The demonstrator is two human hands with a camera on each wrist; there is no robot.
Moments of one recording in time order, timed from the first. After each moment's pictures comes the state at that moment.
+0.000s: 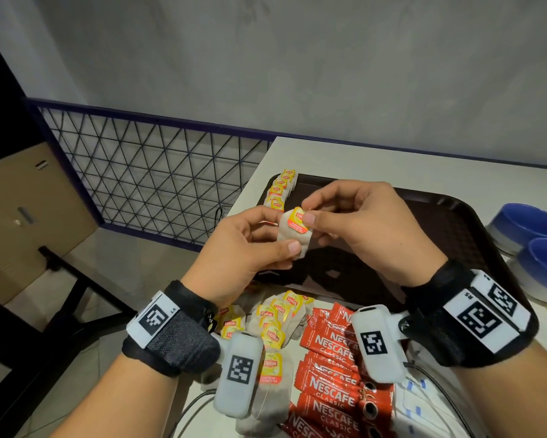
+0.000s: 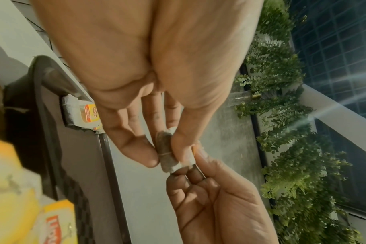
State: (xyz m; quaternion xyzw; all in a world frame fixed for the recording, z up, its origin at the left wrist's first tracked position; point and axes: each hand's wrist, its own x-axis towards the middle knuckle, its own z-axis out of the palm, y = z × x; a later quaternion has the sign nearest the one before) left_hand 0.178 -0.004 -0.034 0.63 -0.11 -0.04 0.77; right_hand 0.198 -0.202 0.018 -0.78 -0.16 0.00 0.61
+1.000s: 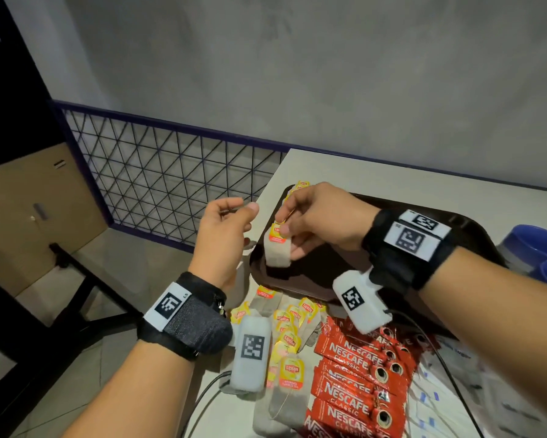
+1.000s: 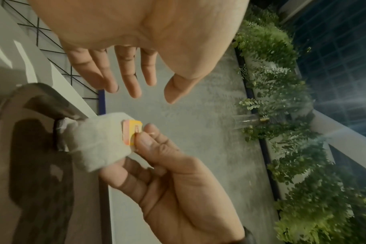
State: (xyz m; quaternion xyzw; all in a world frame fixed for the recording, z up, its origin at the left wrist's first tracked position) left_hand 0.202 0.023 -0.033 0.60 0.13 0.15 0.77; right_hand 0.250 -0.143 0.027 -0.83 -0.13 0.22 0.50
